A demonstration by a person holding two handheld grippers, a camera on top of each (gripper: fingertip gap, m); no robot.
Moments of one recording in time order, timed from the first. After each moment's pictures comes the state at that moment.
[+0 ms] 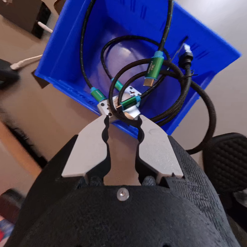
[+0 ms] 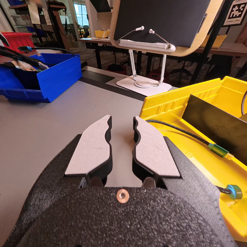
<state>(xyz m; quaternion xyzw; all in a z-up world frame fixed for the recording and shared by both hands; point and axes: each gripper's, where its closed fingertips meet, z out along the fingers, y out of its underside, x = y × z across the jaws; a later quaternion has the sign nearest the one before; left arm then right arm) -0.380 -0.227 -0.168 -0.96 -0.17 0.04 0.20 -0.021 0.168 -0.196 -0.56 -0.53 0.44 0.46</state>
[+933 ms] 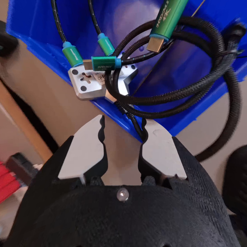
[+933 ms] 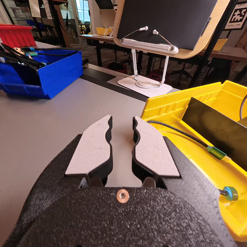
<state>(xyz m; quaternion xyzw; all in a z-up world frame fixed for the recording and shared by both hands) -0.352 -0.249 -0.216 -0.96 -0.20 0.14 0.09 -0.020 0.163 -0.193 -0.55 -0.54 0.43 0.47</state>
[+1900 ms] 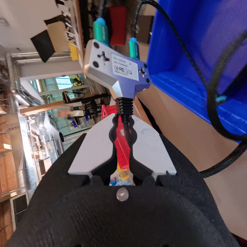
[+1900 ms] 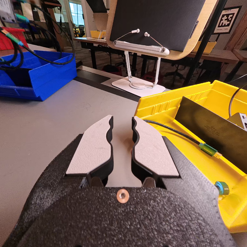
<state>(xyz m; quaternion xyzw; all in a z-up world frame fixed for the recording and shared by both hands) -0.391 -0.223 -0.053 -0.85 0.01 0.52 -0.03 -0.018 0.174 -0.195 -0.55 -0.53 0.43 0.49</state>
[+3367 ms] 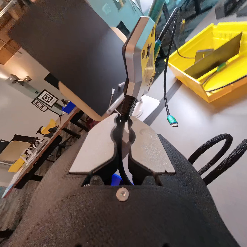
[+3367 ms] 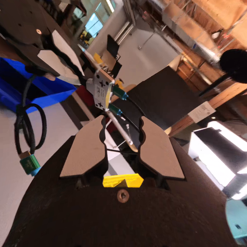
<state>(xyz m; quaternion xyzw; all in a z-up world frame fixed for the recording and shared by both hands) -0.178 0.000 -0.041 -0.77 0.09 0.34 0.54 -0.034 0.071 0.007 -0.28 -0.64 0.25 0.67</state>
